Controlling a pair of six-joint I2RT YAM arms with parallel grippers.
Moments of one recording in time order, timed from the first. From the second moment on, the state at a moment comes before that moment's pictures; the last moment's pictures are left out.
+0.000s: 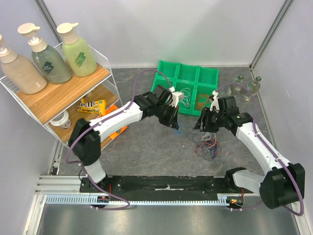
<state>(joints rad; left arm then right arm) -0.80 1.76 1.42 -0.60 0.44 -0.32 0.24 1.14 0.85 -0.65 -0.40 0.43</state>
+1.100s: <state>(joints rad) -0.80 1.66 1.48 -0.54 0.50 -0.33 0.39 1.23 0.99 -0.59 -0.33 0.50</state>
